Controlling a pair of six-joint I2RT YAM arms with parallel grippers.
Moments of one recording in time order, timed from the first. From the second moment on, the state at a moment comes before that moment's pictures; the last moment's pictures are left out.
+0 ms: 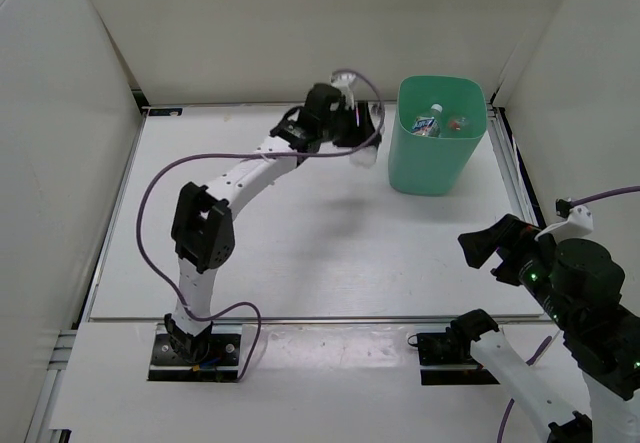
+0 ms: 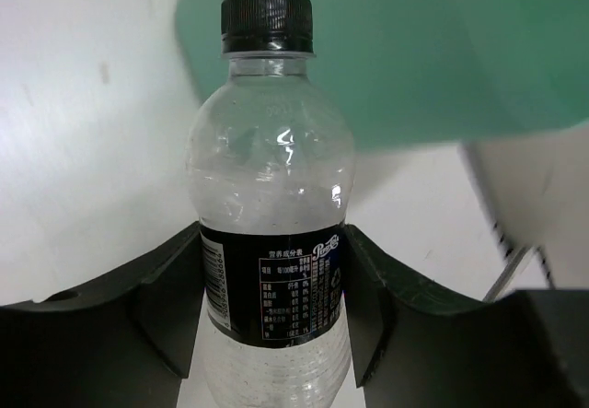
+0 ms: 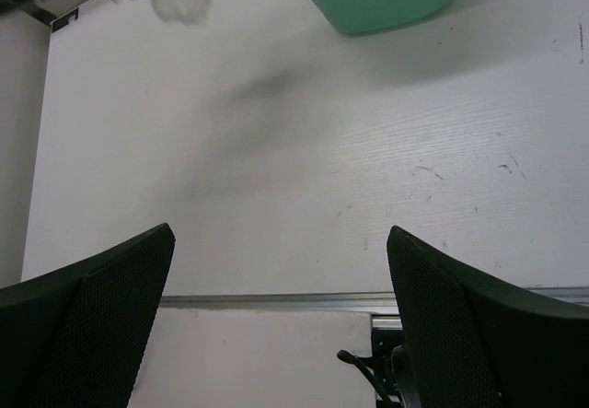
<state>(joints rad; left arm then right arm) -0.67 2.06 1.80 -0.28 0.24 -0.52 0.43 0.48 1.32 -1.26 0.17 0.61</state>
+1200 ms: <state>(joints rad) -0.75 2.47 2.49 0.16 0.18 -0.56 0.43 0.47 1.44 -1.41 0.24 0.64</state>
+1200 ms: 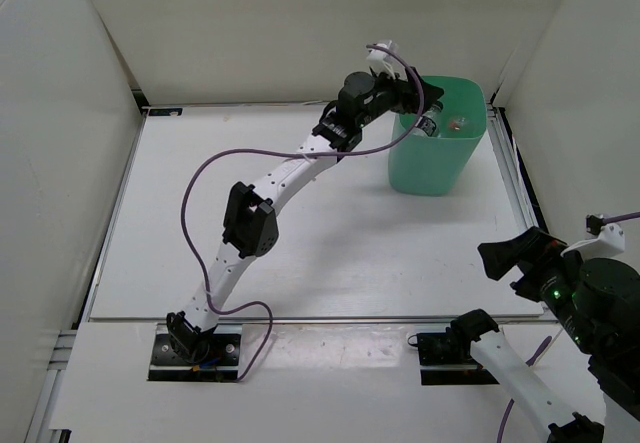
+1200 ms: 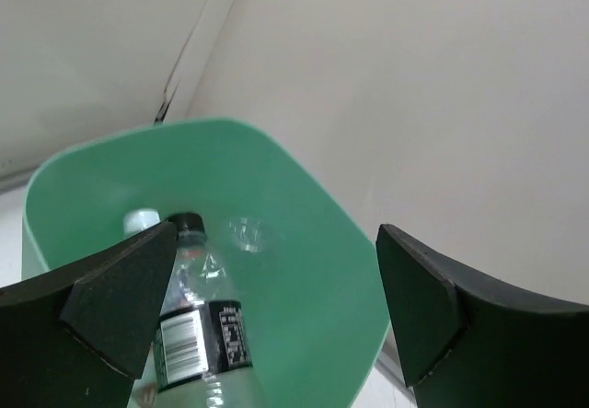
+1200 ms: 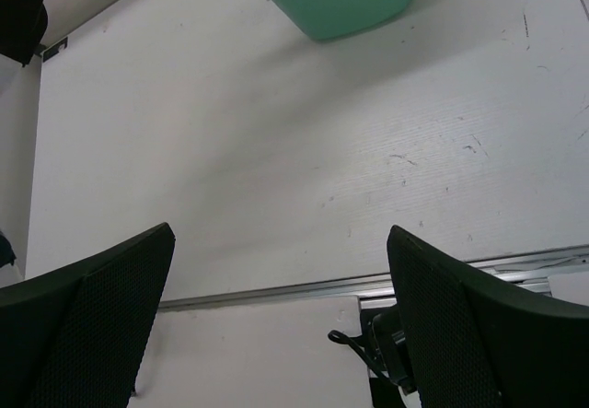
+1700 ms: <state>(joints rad) -0.74 1.68 1.64 -0.06 0.03 -0.33 0.43 0.72 1.53 -1.41 0.27 0.62</state>
